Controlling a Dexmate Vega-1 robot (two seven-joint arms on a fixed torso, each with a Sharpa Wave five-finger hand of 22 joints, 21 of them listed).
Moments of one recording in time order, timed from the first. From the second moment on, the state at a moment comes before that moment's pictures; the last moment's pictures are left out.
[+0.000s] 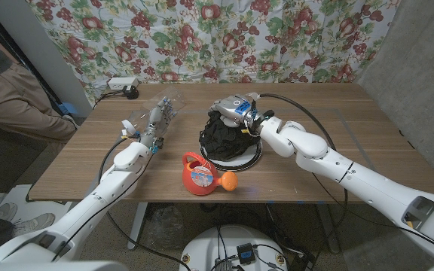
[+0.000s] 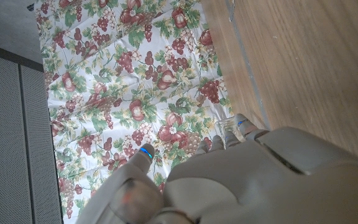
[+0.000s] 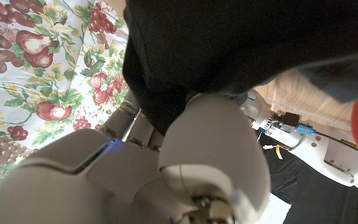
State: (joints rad) left arm 0.88 0.55 0.35 -1.28 -0.67 -0.33 -0.09; left_hand 0.02 0.07 0.55 0.18 0.25 -0.17 0.05 0.18 0.17 -0.17 0.03 0.20 0.18 -0.17 0.04 0.19 0.18 -0.10 0.03 0.37 0.19; right arm -0.63 -0.66 -0.83 -1.84 -1.01 0.01 0.00; right_hand 1.30 0.11 0.40 -0.09 0.17 0.60 0.06 0.19 0.28 0.52 0.08 0.31 0.38 0.78 -0.10 0.21 0.69 0.57 -0.06 1.20 0.23
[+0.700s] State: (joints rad) left arm 0.88 0.55 0.35 -1.29 -0.67 -0.33 -0.09; left_hand 0.02 0.07 0.55 0.18 0.25 -0.17 0.05 0.18 0.17 -0.17 0.03 0.20 0.18 -0.17 0.04 0.19 0.18 -0.10 0.03 0.37 0.19; right arm -0.64 -0.67 -0.83 -1.88 -1.03 -0.02 0.08; right_hand 0.92 0.03 0.23 0.08 0.19 0.46 0.10 0.19 0.24 0.38 0.19 0.18 0.29 0.55 0.01 0.20 0.53 0.46 -0.01 0.97 0.15
